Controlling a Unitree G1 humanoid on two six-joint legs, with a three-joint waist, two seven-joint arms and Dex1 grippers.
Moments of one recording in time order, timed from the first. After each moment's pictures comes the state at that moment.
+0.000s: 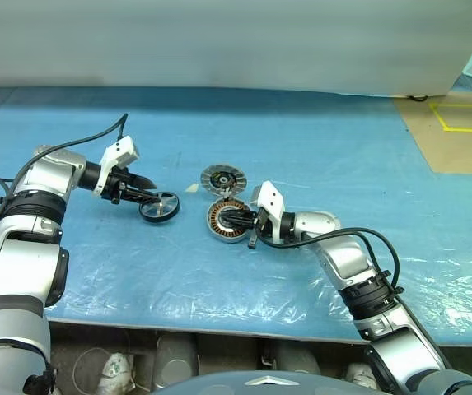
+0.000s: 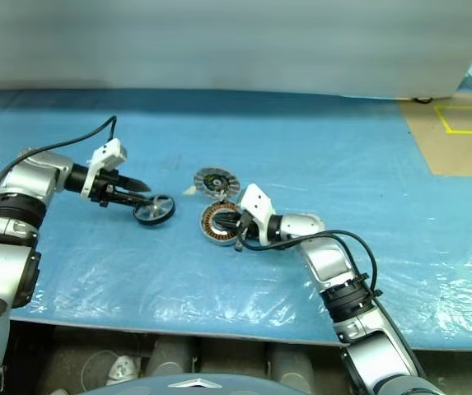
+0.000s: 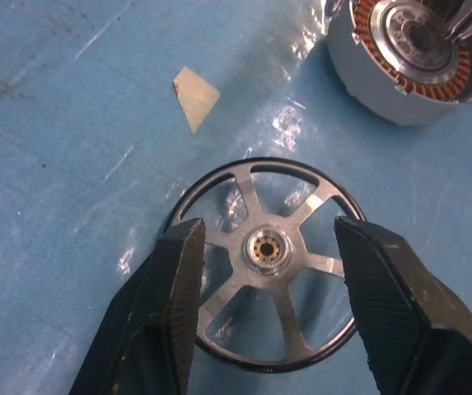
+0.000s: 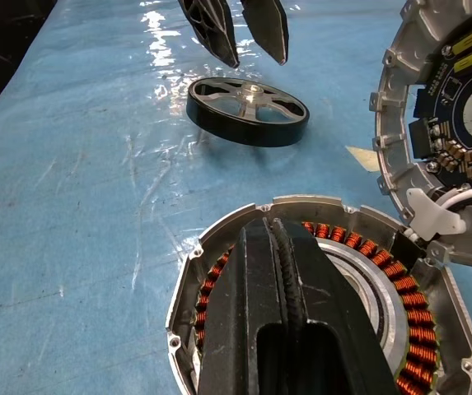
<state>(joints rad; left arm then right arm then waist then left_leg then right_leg) -0.97 0.71 -0.19 0.94 0.01 0.25 -1.54 -0.41 -0.30 0.30 0.04 0.16 0.29 0.90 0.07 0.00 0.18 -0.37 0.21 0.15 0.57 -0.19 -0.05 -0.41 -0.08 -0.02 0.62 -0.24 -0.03</state>
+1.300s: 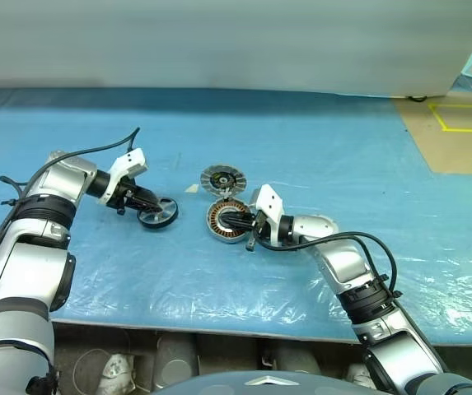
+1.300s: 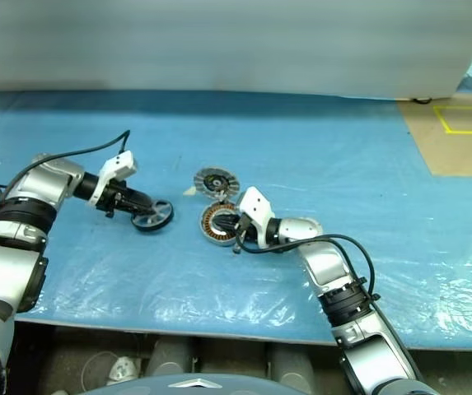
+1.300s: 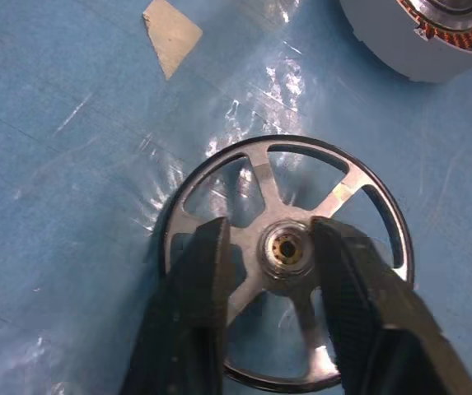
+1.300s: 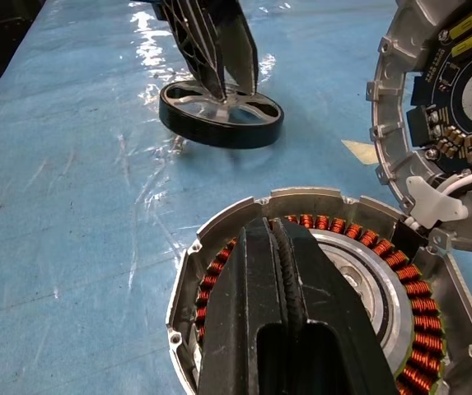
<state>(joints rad) -0.94 0.68 -0.23 0.90 0.07 0.33 -1.55 -0.39 -0.29 0.30 0.04 0.16 0.29 0.87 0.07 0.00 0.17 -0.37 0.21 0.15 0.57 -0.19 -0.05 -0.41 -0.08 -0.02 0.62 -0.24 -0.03</state>
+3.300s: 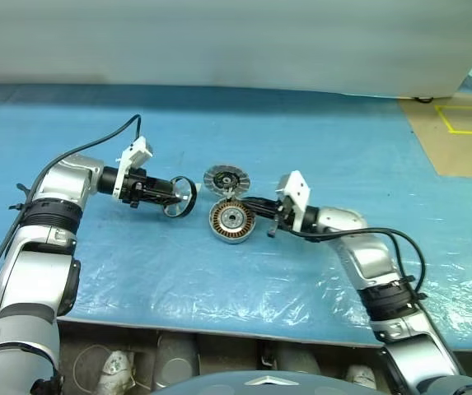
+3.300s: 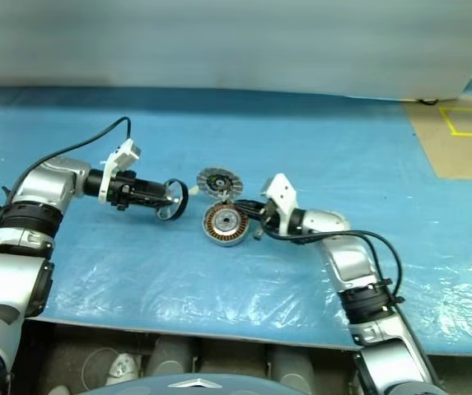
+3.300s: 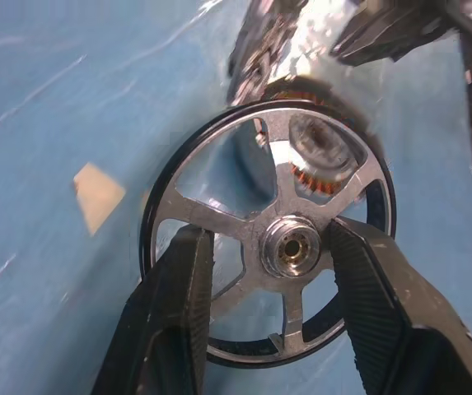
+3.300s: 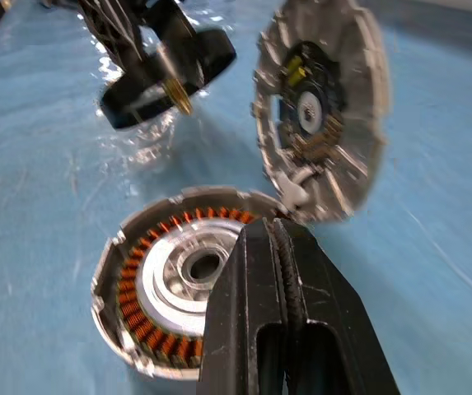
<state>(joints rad) -0.86 0.64 -0.12 0.65 -0.20 0.51 -1.60 -0.35 -0.42 0.14 -0.05 0.25 0.35 0.88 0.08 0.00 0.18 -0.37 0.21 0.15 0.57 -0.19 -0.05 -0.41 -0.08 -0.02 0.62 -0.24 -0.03</state>
